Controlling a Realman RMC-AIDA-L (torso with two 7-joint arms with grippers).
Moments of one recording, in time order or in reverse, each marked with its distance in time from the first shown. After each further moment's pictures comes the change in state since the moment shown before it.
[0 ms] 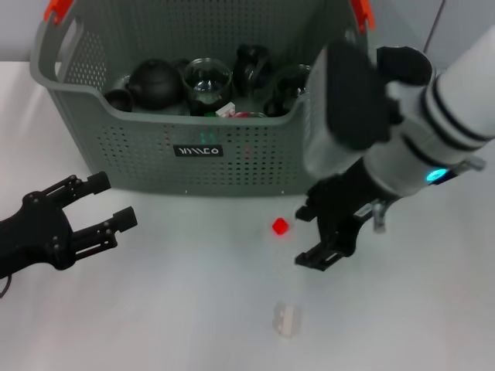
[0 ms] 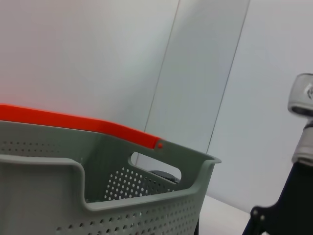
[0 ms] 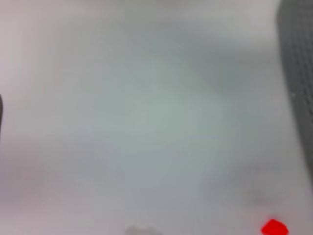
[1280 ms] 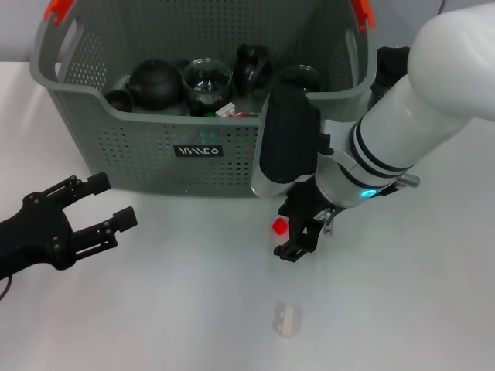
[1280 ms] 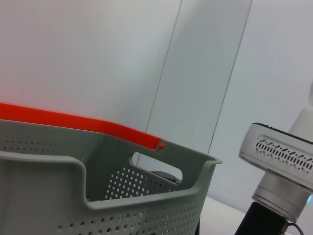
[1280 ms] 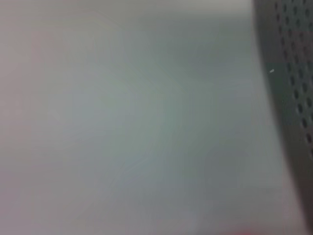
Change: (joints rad) left arm 0.000 -0.001 -0.005 0.008 0.000 -0.002 0.000; right arm 0.152 0.010 -0.232 0.402 0.038 0.420 0.081
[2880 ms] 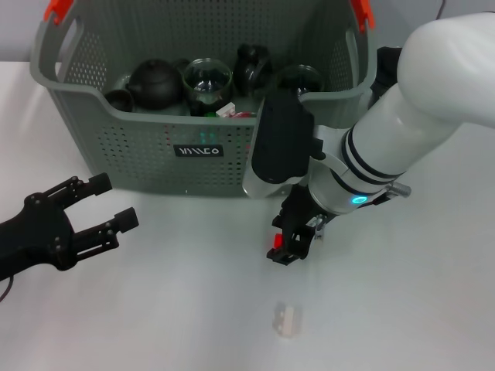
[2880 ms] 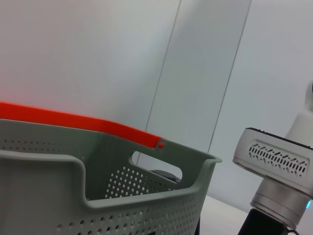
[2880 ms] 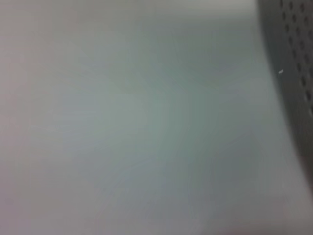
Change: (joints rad) left arm 0.000 0.000 0.003 0.005 0.000 -0.004 0.008; right arm 0.039 -0.001 -0.046 0.088 0.086 0.053 0.028
